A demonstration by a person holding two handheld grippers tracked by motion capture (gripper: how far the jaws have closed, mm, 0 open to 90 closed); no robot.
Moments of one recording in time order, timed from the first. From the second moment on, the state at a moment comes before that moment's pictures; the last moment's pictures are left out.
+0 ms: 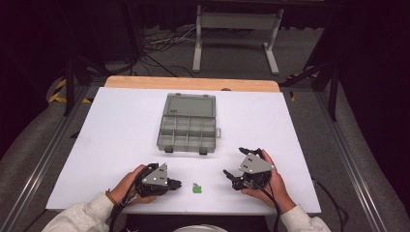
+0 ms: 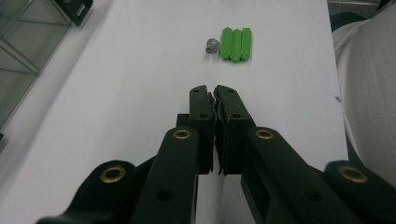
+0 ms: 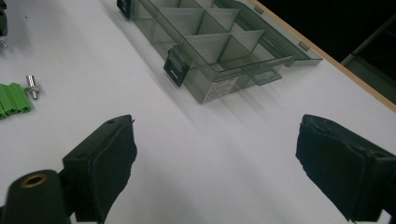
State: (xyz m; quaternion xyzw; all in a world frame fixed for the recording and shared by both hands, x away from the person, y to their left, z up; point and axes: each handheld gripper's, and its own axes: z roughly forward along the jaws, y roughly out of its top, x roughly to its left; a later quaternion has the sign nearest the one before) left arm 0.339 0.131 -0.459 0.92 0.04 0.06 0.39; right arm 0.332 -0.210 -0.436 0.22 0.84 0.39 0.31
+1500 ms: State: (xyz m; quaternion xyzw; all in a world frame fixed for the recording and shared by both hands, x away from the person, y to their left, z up) left arm 0.356 0.154 -0.443 0.90 0.08 0.10 0.42; right arm 0.331 -0.210 -0.434 0.22 0.83 0.40 0.31
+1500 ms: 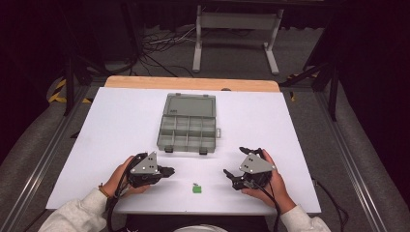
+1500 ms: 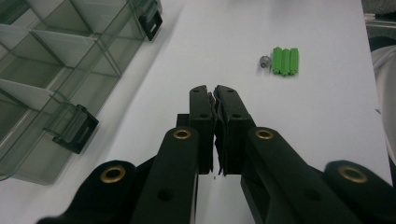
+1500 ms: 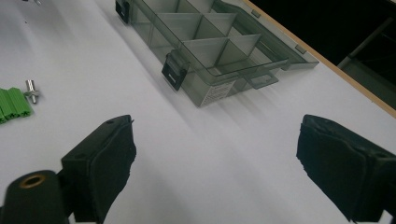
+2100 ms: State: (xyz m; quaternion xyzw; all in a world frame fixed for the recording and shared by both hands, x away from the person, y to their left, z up) left arm 0.368 0.167 -0.431 0.88 0.10 0.13 0.44; right arm 0.331 -0.210 -0.435 0.22 0.83 0.40 0.31
